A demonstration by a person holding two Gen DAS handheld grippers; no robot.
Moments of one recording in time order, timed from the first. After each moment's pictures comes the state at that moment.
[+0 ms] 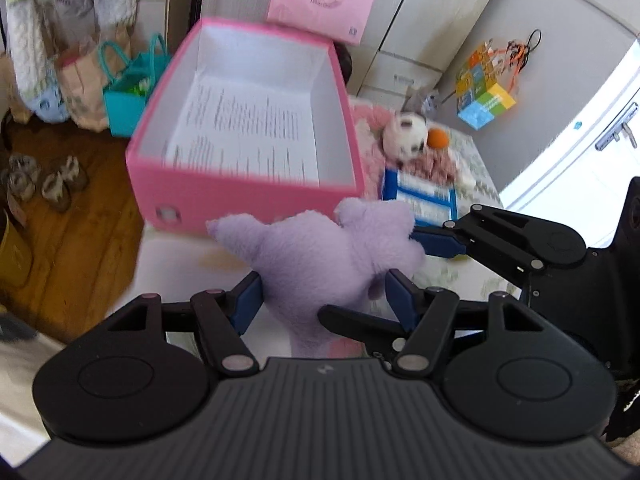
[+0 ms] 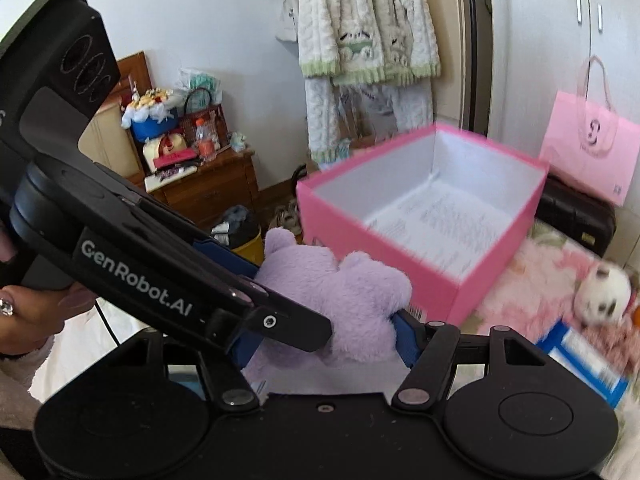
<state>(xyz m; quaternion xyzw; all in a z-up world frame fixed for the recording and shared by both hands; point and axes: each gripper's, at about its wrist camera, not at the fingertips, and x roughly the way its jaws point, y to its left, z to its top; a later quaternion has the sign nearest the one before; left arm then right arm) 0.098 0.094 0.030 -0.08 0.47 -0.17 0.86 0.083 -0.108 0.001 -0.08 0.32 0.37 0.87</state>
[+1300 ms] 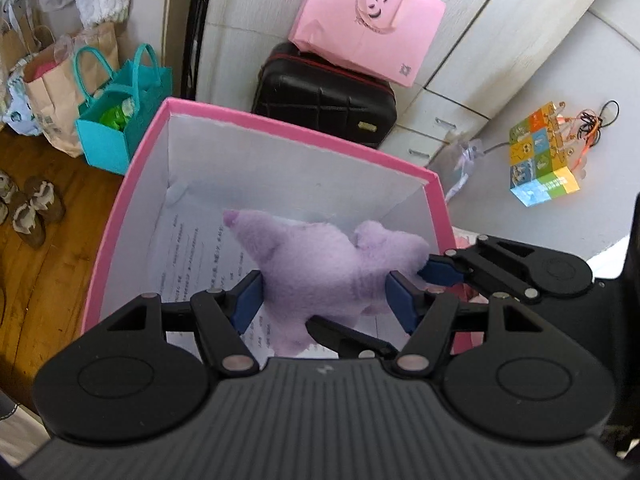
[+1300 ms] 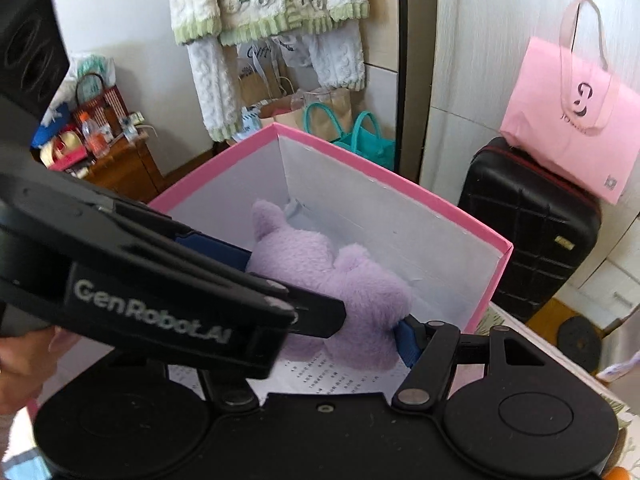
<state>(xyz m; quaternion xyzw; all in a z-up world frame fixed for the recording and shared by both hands) 0.373 0.094 -0.025 -0.14 0.47 -0.15 0.86 0.365 -0.073 -0.028 -0.11 0.42 0.29 0.85</state>
